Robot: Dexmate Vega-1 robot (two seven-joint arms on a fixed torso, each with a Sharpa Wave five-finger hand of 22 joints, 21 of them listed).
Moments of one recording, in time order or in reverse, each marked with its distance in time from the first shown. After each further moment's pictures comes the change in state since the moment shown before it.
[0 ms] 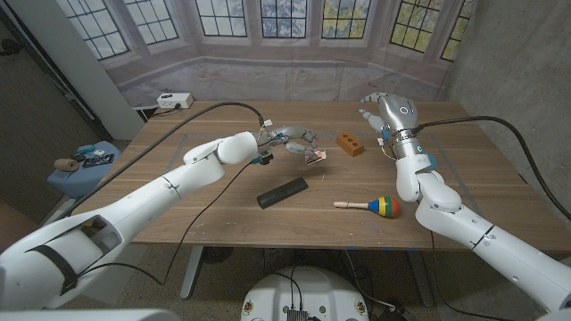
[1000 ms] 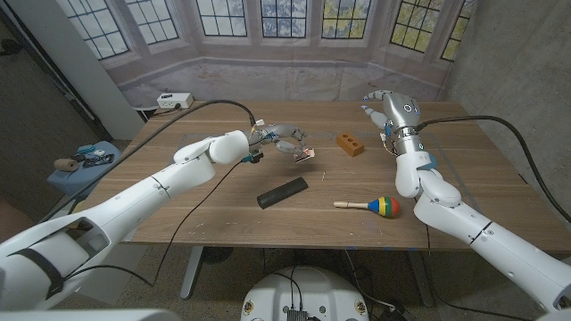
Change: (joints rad) left arm 0.011 0.050 -0.023 -0.031 0.061 0.040 0.014; left_hand 0.000 0.000 0.000 0.000 0.000 0.000 0.000 -0.003 -0.003 -0.030 -0.004 -0.007 0.000 -0.029 0.004 -0.006 -0.002 -0.016 -0.009 -0.007 -0.003; right arm 0.021 0.020 0.009 0.022 0.081 0.016 -0.019; right_hand -0.003 0.003 0.000 0.000 -0.004 0.000 0.000 0.000 0.000 0.000 0.000 0.000 0.000 0.000 0.000 0.000 0.000 0.000 0.000 0.000 0.000
